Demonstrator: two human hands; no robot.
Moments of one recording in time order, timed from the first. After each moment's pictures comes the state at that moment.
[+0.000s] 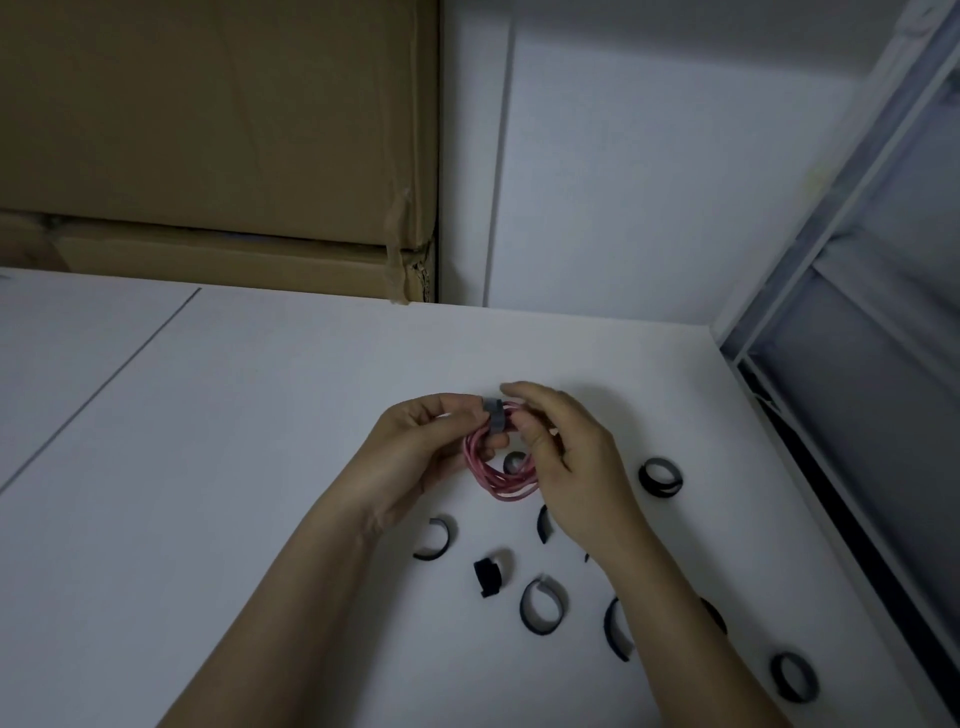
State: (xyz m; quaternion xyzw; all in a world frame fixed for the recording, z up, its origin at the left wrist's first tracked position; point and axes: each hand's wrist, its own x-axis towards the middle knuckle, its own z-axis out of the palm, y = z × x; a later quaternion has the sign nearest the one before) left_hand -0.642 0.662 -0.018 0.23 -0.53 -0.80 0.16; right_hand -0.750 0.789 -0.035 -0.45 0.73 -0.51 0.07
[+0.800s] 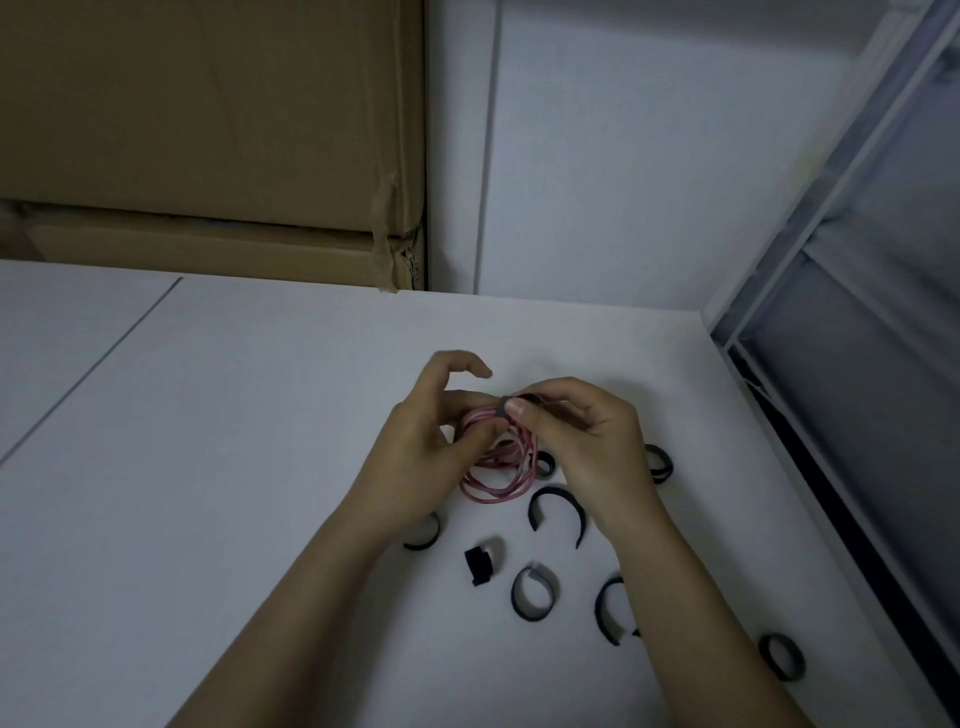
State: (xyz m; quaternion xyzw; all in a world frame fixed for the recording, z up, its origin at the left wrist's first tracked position) left_hand -0.643 0.679 -0.023 0.14 -0.80 -0.52 0.28; right_hand -0.754 0.796 -0.019 -0.35 0.65 -0.65 0.17
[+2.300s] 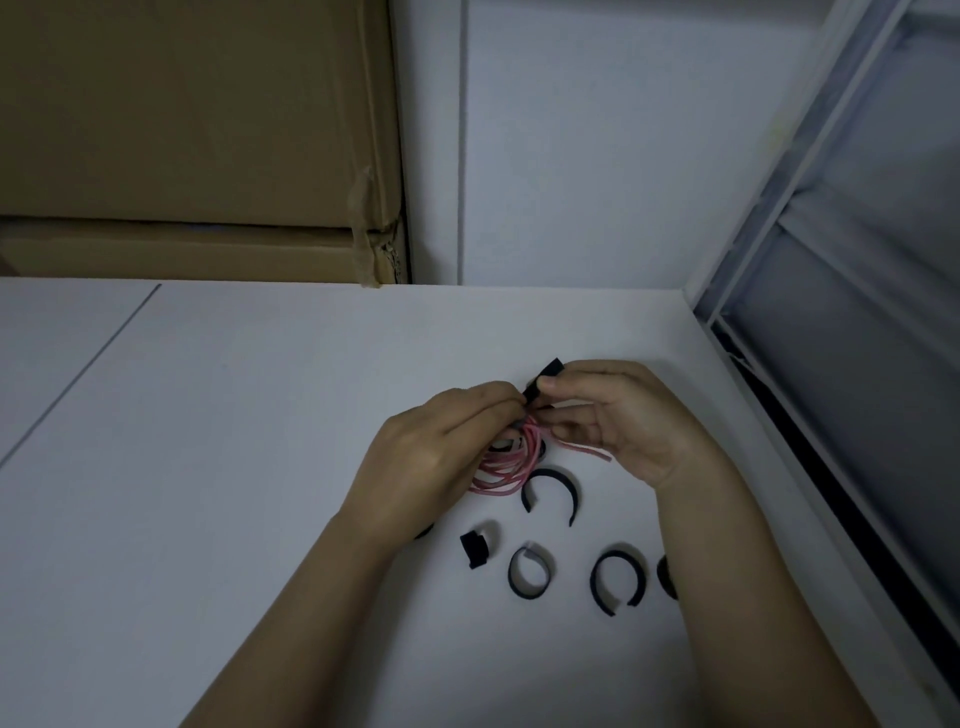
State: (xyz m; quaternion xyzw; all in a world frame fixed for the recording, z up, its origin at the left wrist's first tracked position) left_hand -0.644 0.680 -0.041 -0.06 -0.91 -0.12 0.39; right_hand -0.780 0.817 0.016 -0.19 0.65 -0.61 0.41
